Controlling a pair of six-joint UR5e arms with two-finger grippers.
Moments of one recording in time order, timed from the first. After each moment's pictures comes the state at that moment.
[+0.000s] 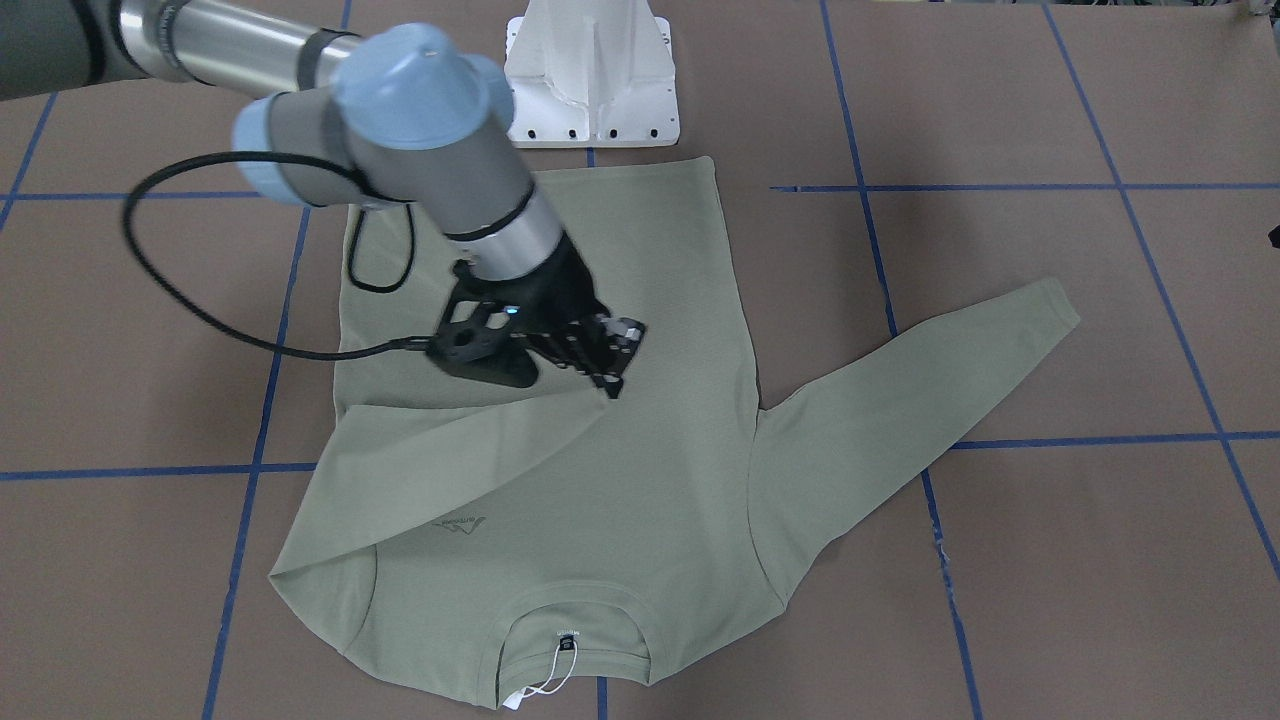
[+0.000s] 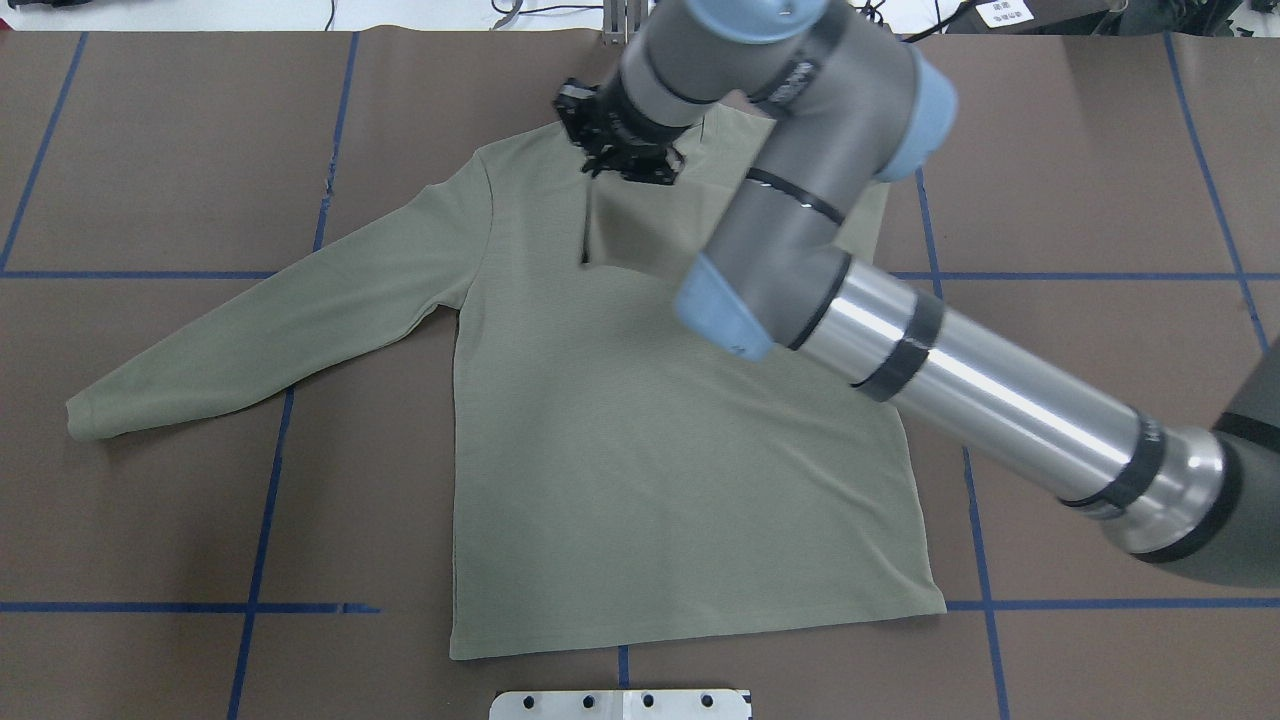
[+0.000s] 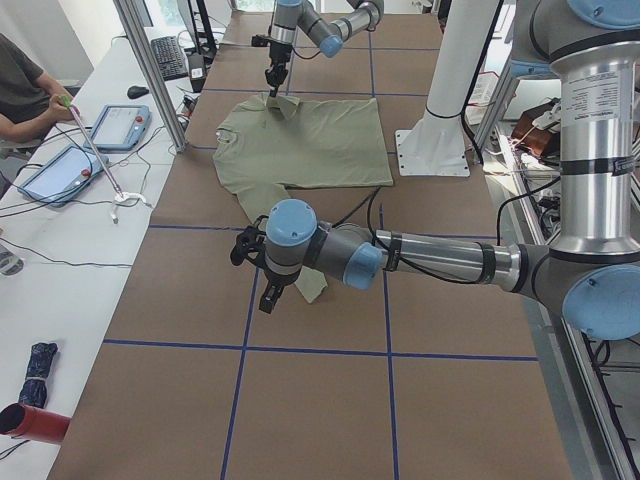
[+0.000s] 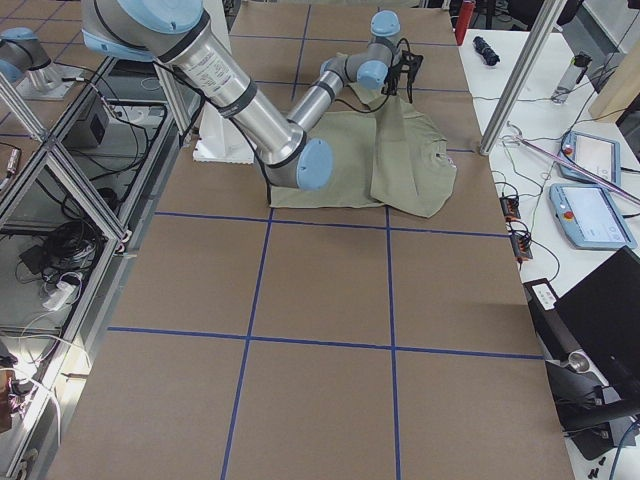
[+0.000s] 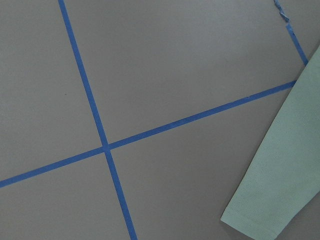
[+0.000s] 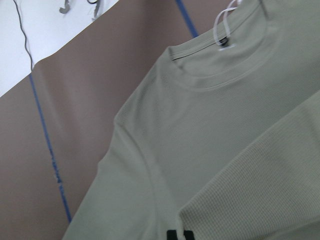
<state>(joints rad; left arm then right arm) -1.51 -1.46 -1.78 -1.86 -2.43 0.02 0.70 -0.55 1.34 -1.22 1.94 1.67</state>
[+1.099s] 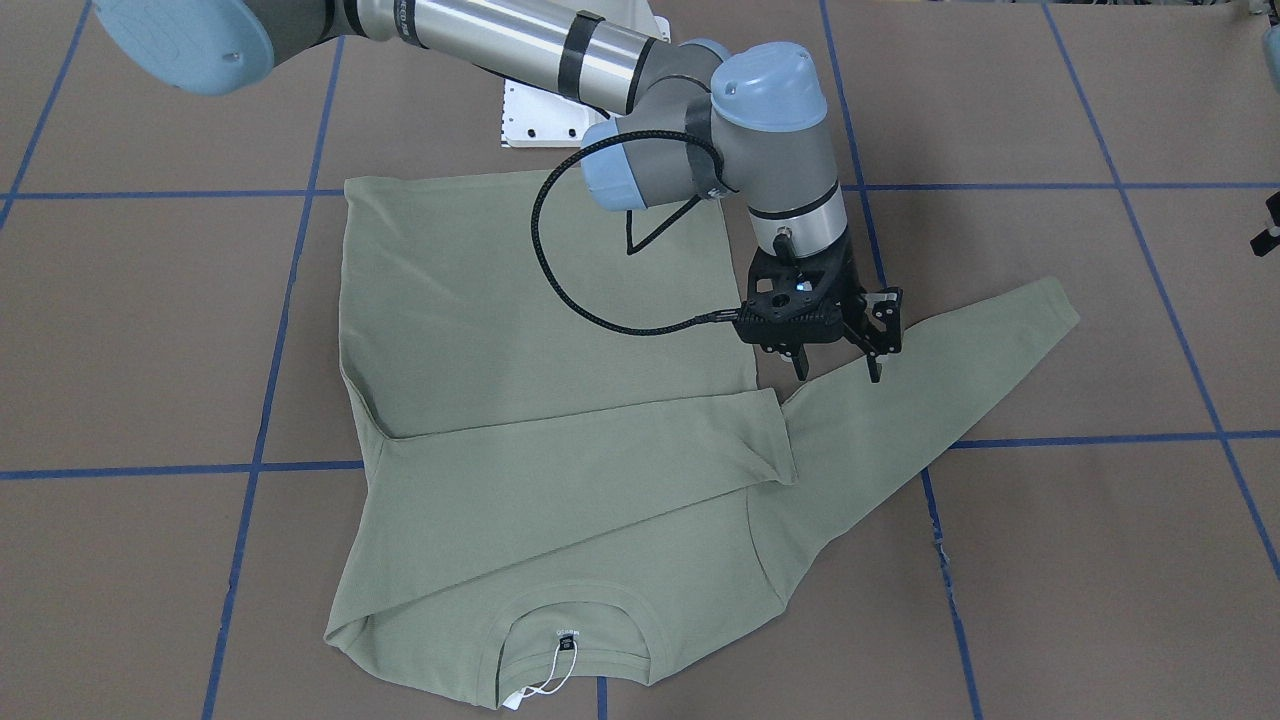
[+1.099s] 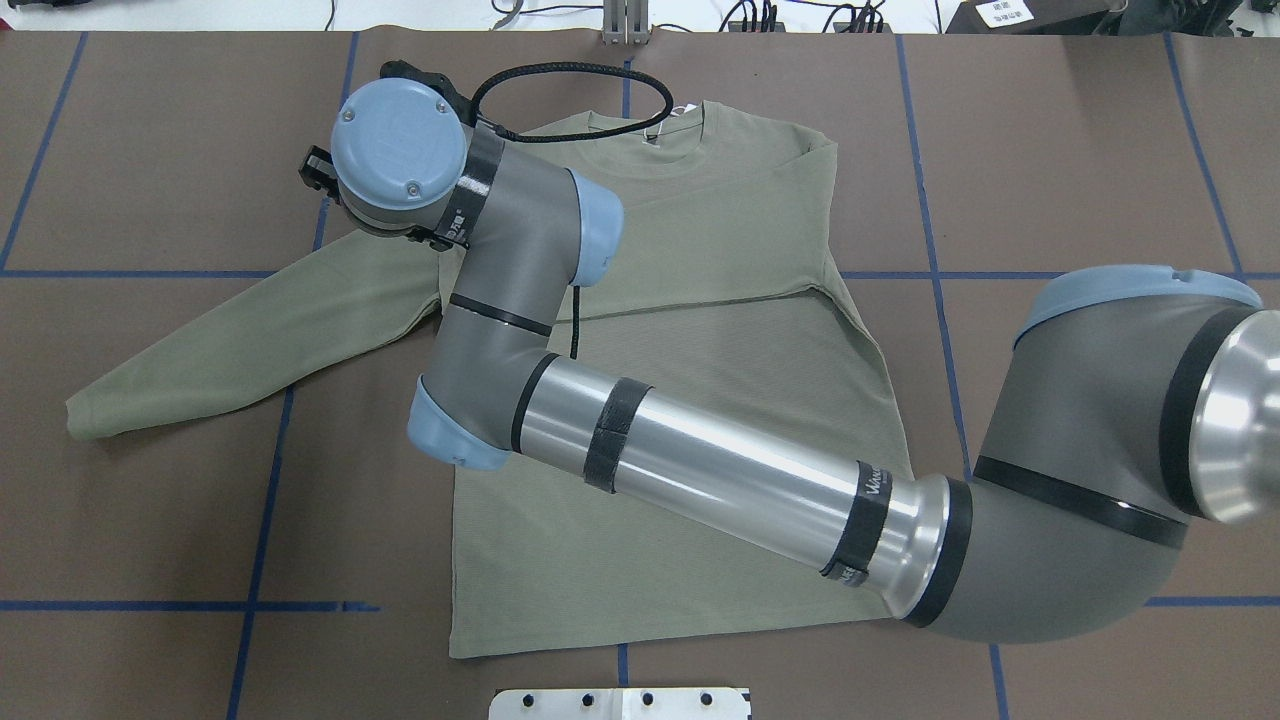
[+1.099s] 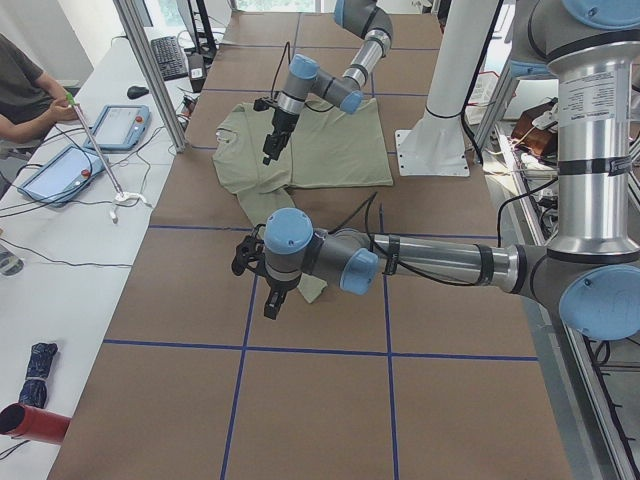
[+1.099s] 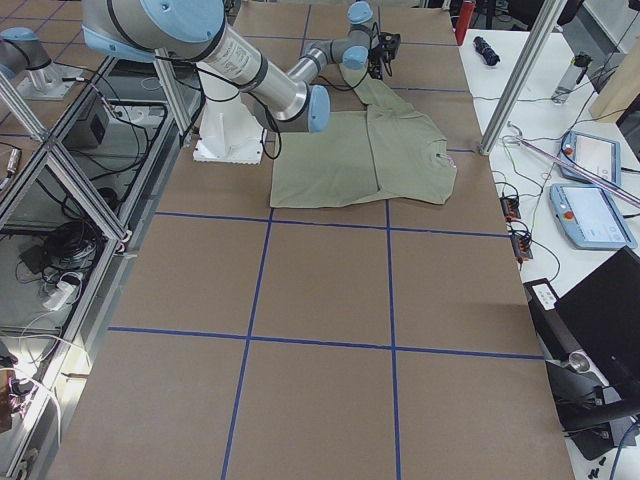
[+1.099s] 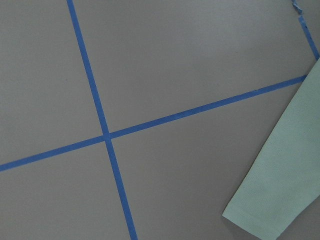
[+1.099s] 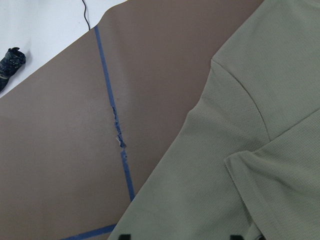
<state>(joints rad) -1.46 -1.47 -1.74 -1.86 -2.44 -0.11 0.52 -0.28 0.94 -1.00 1.66 1.68</state>
